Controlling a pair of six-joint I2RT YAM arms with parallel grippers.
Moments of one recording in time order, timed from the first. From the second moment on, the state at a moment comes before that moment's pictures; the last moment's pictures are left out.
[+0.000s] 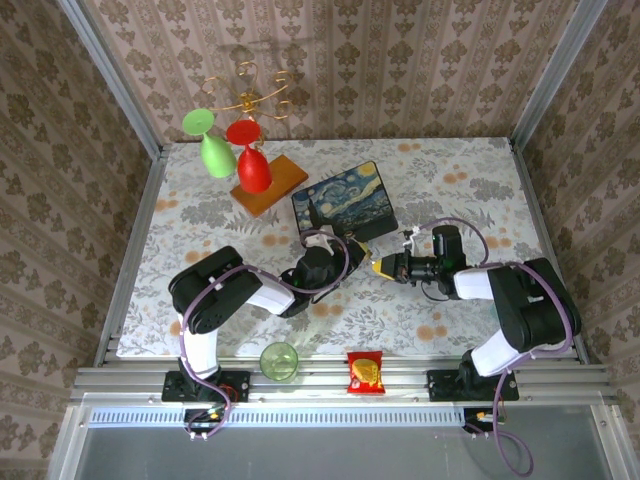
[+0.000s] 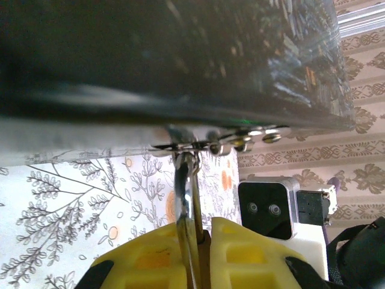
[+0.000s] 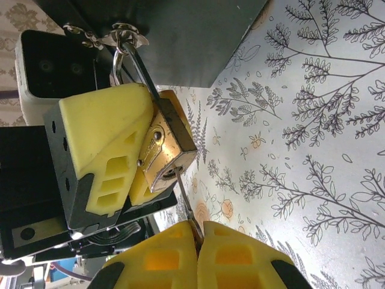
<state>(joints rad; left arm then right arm) -0.97 1.89 0.70 0.98 -0.03 -1.32 0.15 1.56 0.45 0.45 -1.00 0.73</state>
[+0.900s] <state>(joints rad) -0.95 1.89 0.70 1.05 -0.02 -1.33 0.09 1.68 0.47 0.73 -1.17 1.03</state>
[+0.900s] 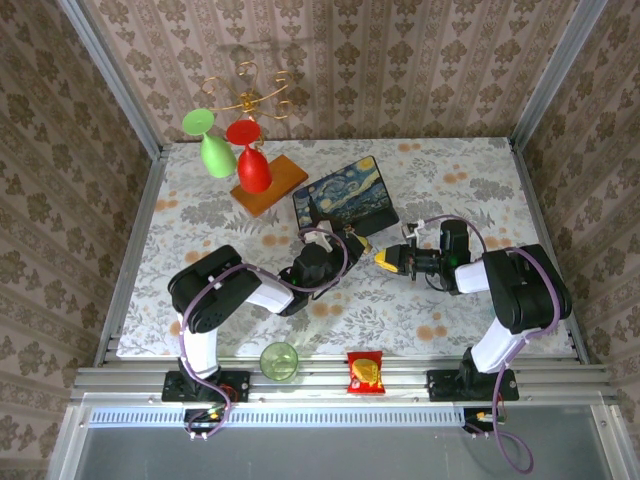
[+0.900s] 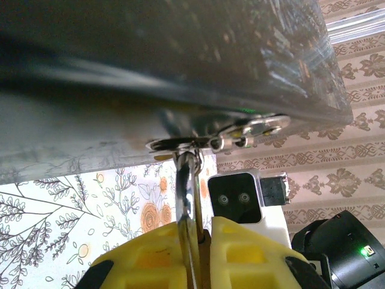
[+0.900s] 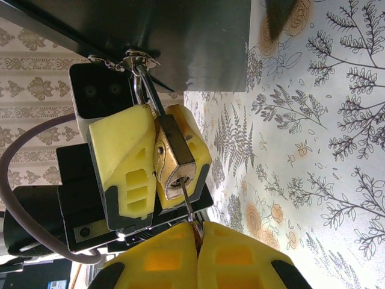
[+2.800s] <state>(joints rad) -1.00 1.92 0.73 0.88 0.00 -1.18 0.37 1.50 0.22 0.80 -0.51 1.03</state>
